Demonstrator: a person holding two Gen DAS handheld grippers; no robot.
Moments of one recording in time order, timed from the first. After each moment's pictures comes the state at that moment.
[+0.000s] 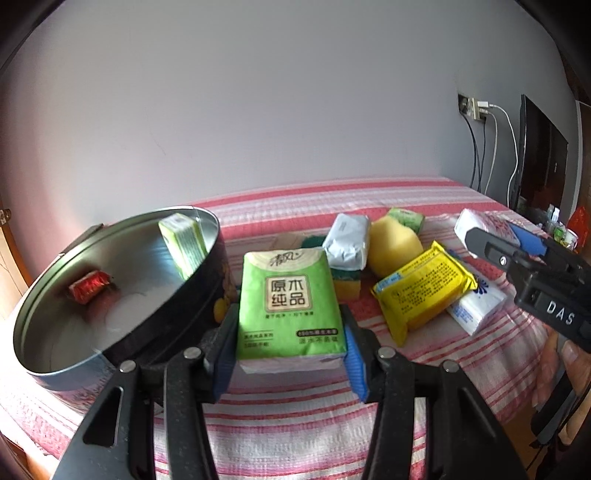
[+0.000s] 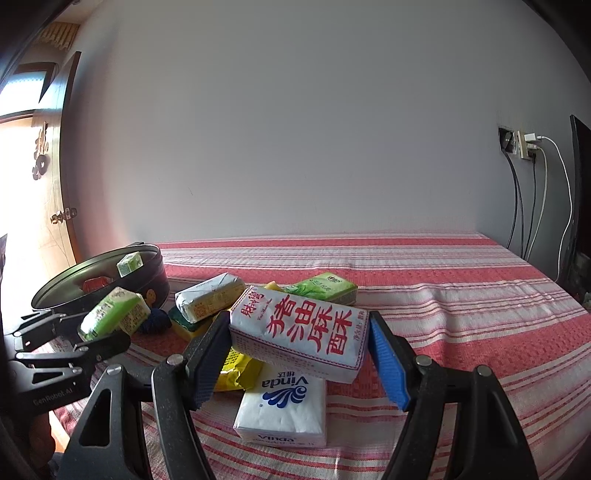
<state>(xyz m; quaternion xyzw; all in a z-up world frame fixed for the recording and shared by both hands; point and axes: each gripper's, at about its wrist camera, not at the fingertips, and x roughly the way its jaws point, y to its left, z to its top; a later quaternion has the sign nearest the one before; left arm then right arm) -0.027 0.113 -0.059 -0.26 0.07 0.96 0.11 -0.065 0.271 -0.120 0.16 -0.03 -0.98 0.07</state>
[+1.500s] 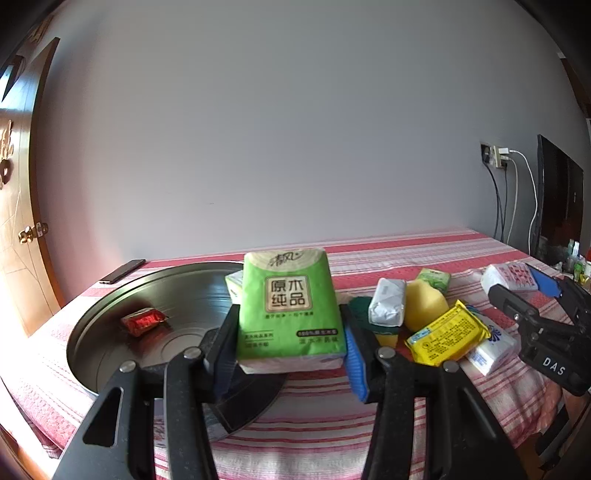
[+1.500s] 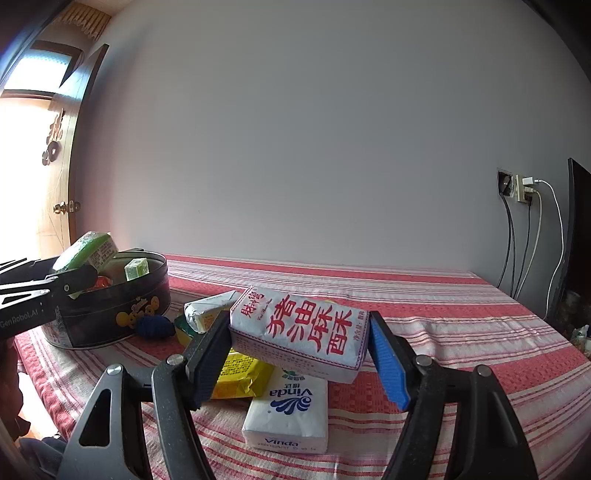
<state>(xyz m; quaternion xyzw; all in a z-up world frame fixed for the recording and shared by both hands) 0.003 0.070 -0.028 -0.16 0.05 0.98 0.05 -0.047 0.252 -0.117 0.10 0.02 -0.99 0.06</state>
